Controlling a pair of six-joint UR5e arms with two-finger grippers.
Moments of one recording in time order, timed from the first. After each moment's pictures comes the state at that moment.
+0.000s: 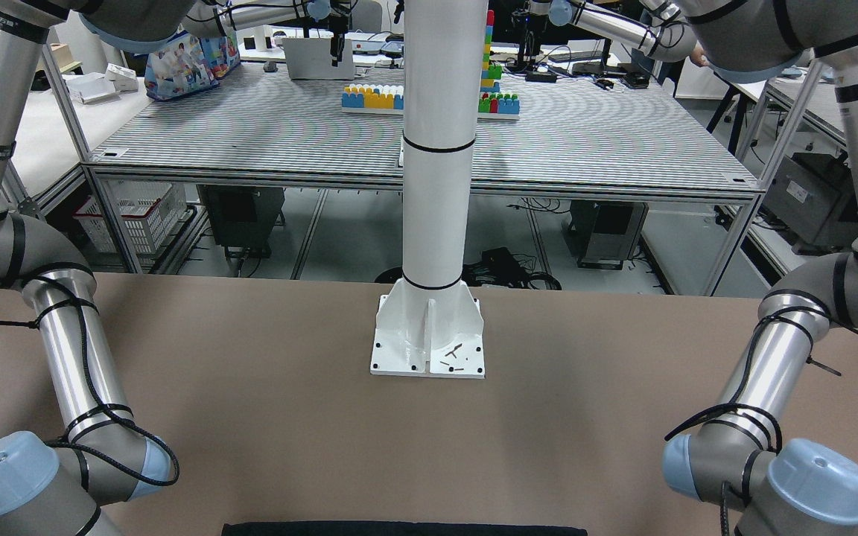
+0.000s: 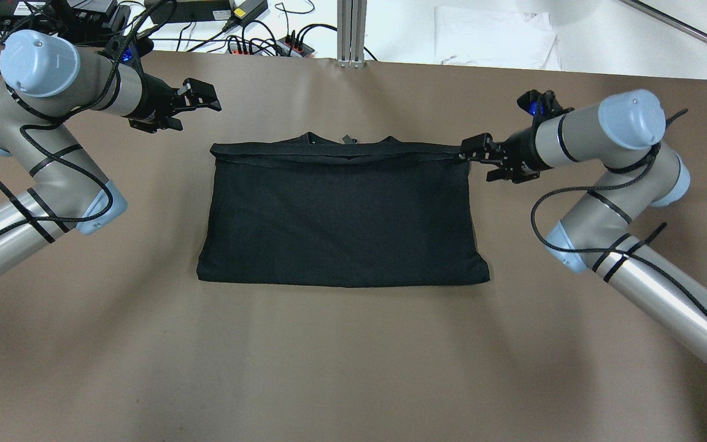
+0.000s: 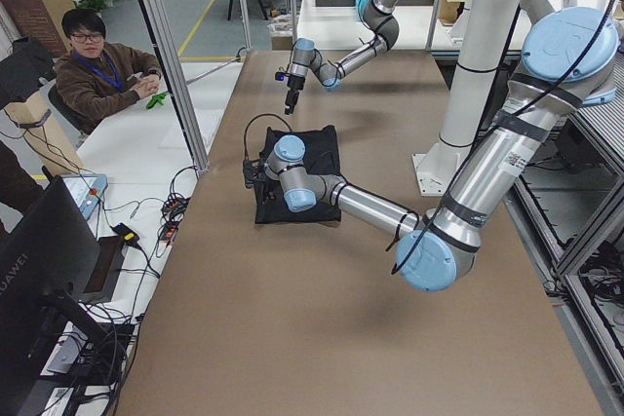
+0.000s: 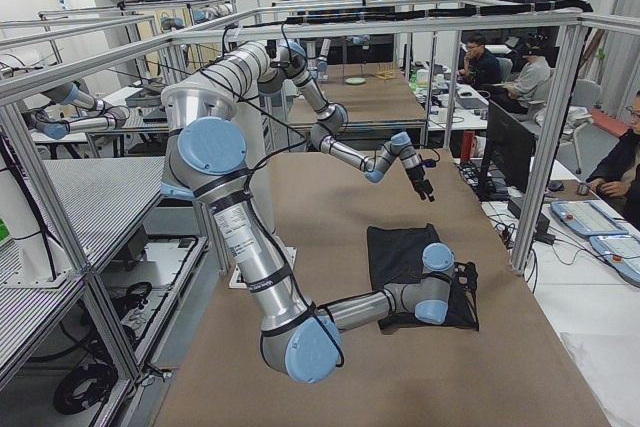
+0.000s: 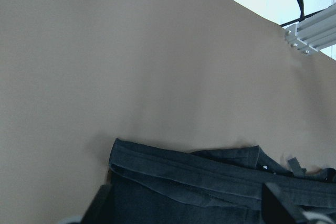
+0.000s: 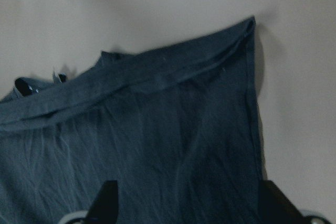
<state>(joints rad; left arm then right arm) -0.98 -2.16 -1.36 -2.36 -2.00 -1.42 0.96 -1.04 1.28 -0.58 2.20 1.39</state>
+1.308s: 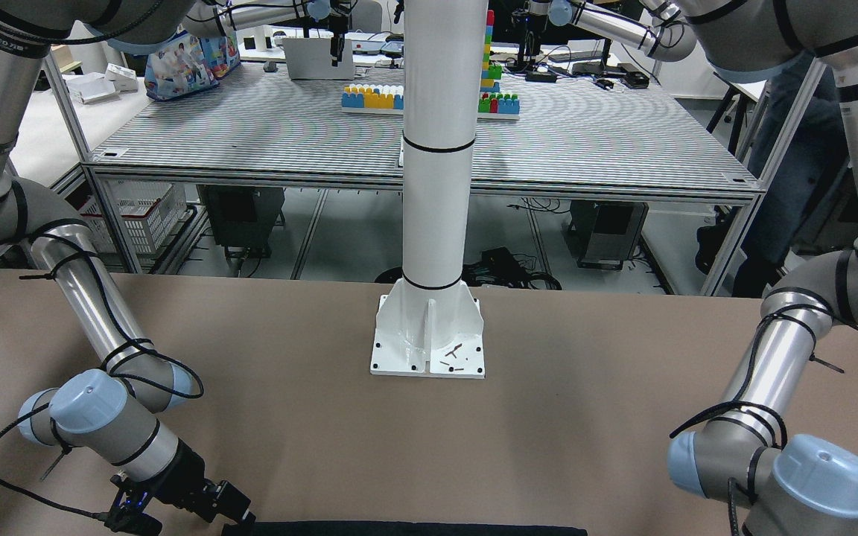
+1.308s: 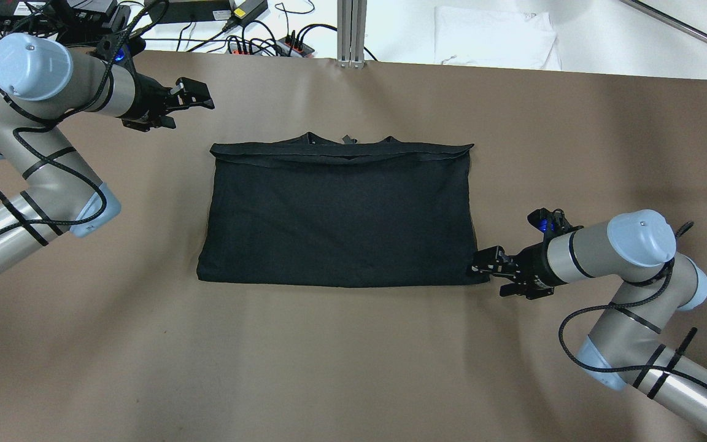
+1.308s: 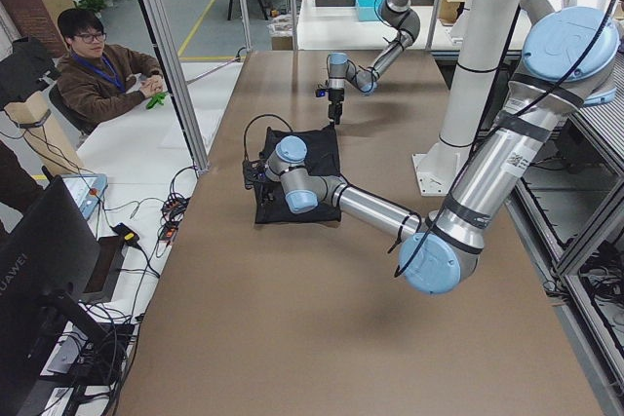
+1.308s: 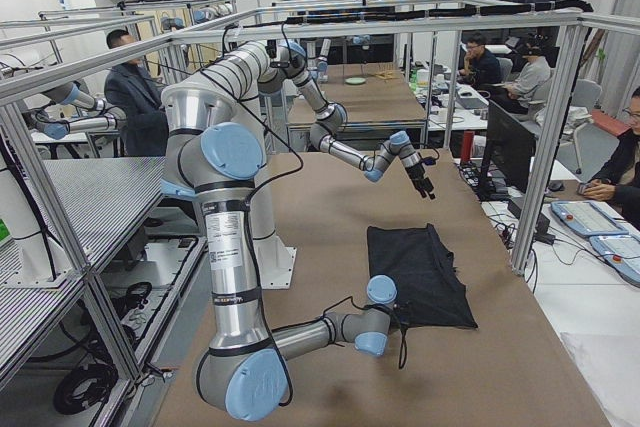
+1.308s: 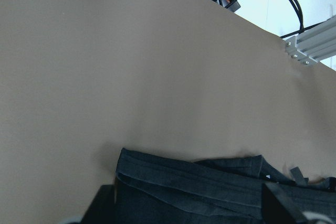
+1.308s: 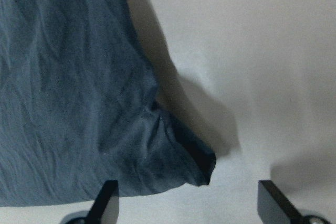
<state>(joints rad) -0.98 -2.14 -1.38 -2.36 -1.97 -1.42 0.75 -1.34 1.52 -0.58 2.19 1.60</state>
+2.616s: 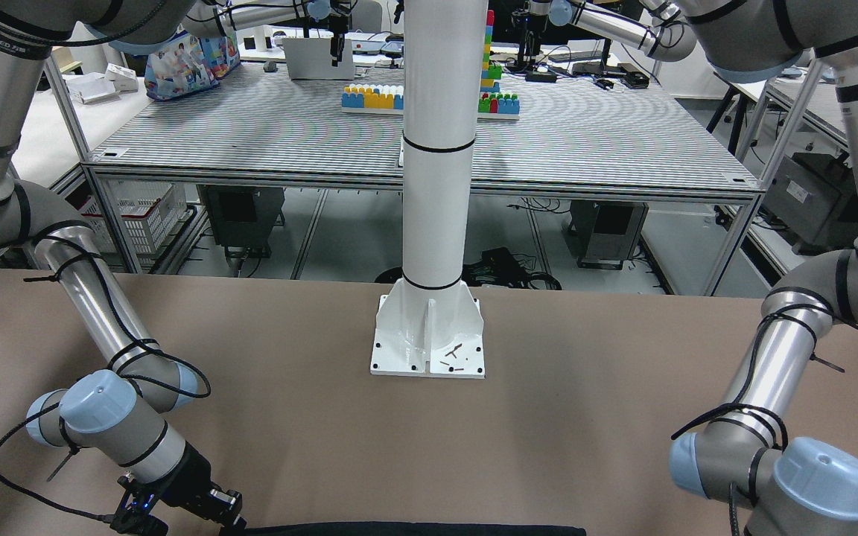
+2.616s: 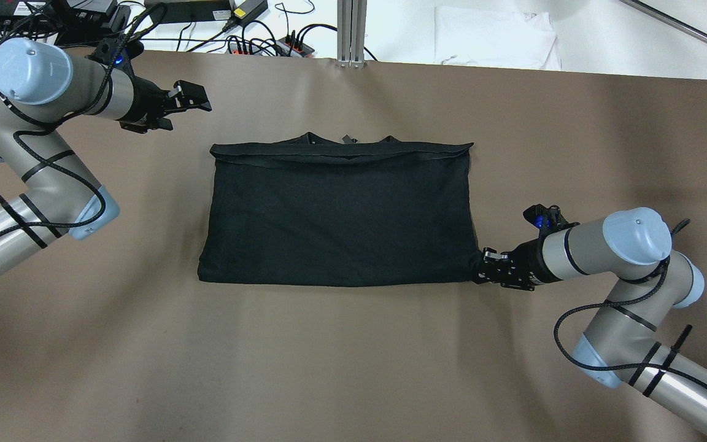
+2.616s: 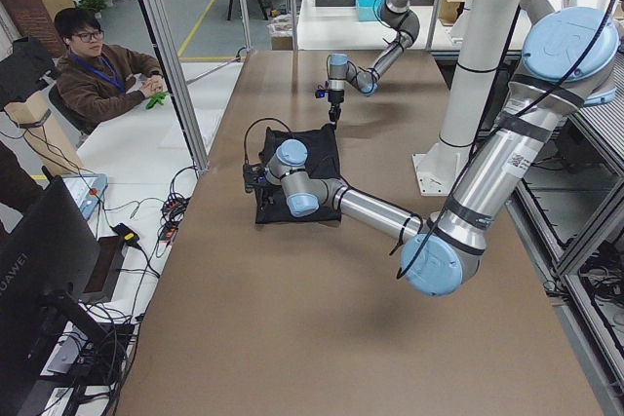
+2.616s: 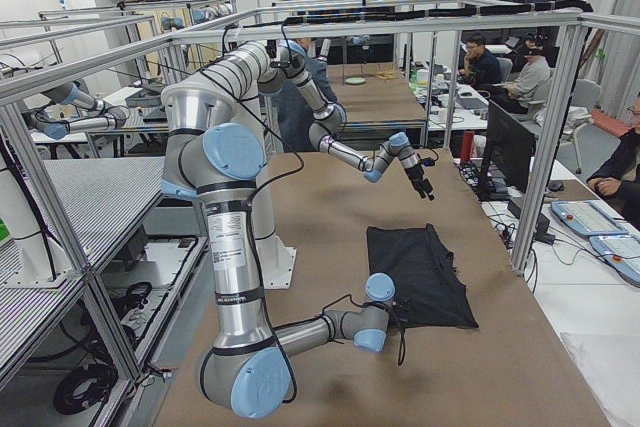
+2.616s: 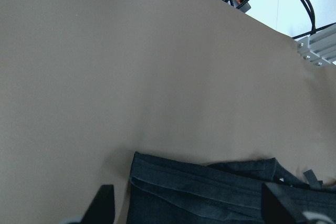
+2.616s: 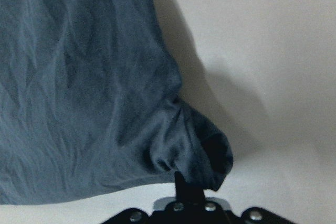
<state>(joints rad) -0.98 -2.13 -1.37 -2.36 -1.95 -1.41 0.74 -1.33 1.53 -0.58 2.17 1.60</state>
